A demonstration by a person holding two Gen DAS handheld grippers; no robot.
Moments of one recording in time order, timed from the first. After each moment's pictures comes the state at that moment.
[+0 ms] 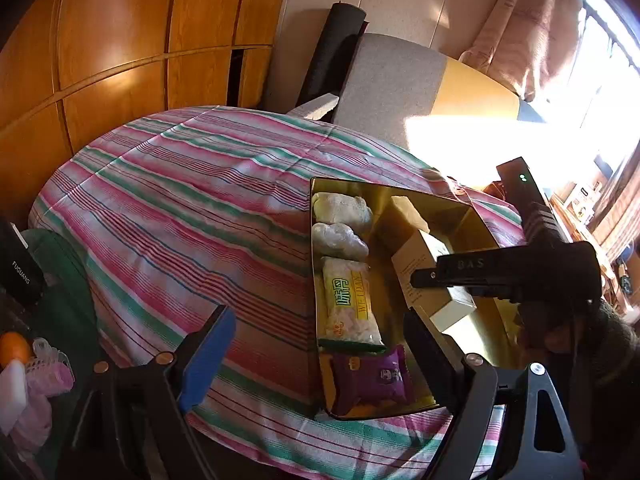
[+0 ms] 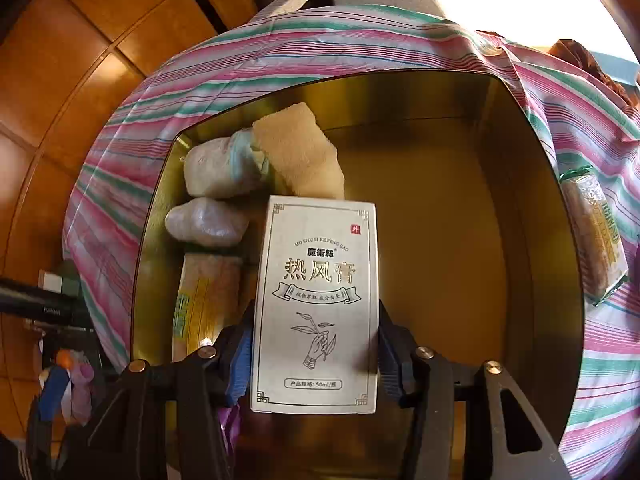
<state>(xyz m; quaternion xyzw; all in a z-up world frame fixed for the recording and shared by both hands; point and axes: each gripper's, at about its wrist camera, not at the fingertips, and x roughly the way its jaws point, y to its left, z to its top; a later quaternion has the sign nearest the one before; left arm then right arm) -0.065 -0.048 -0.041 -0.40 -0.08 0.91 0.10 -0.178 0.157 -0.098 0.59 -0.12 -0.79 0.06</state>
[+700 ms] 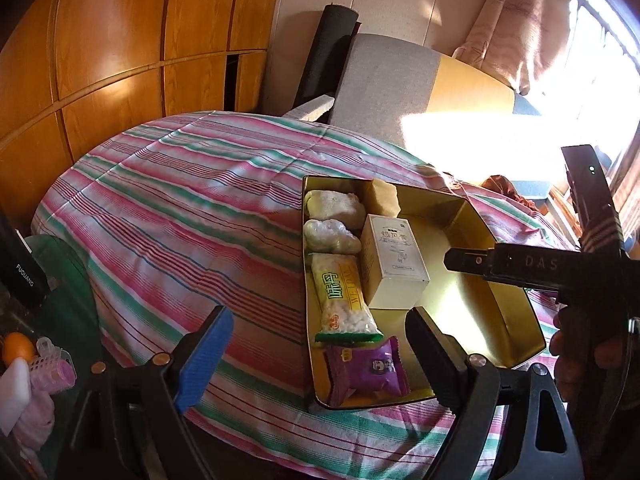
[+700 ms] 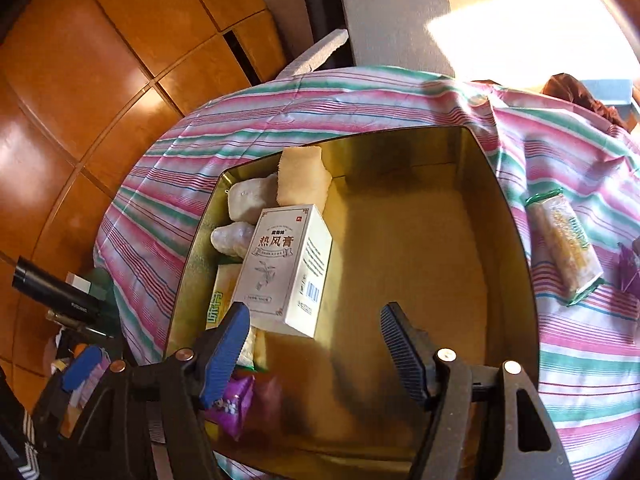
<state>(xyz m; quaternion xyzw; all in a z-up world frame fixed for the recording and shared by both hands) -0.052 -0.034 -0.037 -0.39 -0.05 0.91 0.10 -0.121 0.180 -0.051 0.50 -0.11 -0.85 0.10</state>
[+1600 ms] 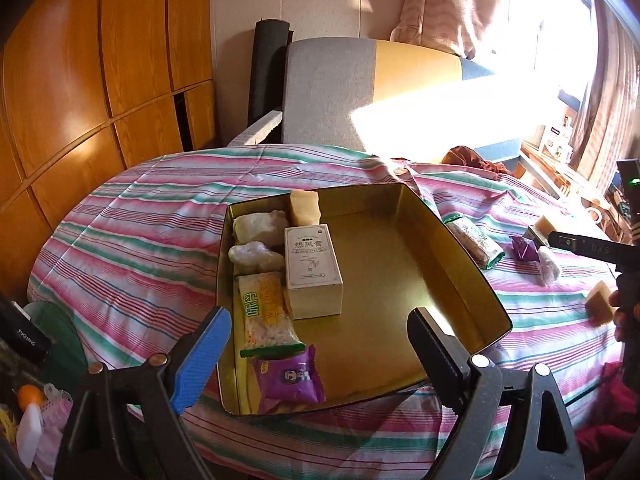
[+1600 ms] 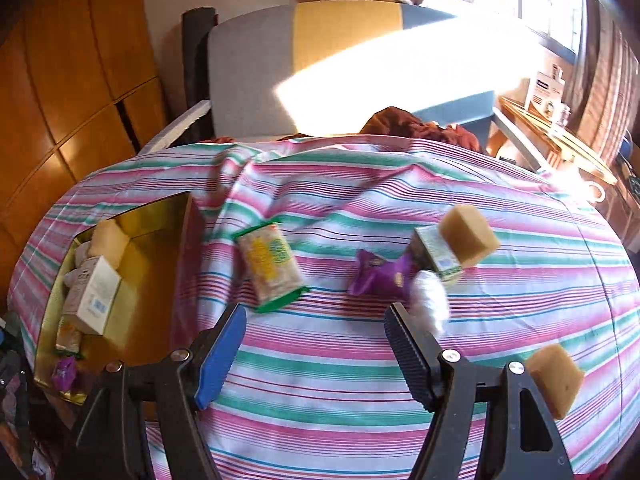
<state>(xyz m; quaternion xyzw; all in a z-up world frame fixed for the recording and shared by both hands) -0.032 0.055 -0.013 -0.36 0.04 0.92 0.15 -0.039 0.389 -0.030 0.42 -0.08 -0.90 -0.11</state>
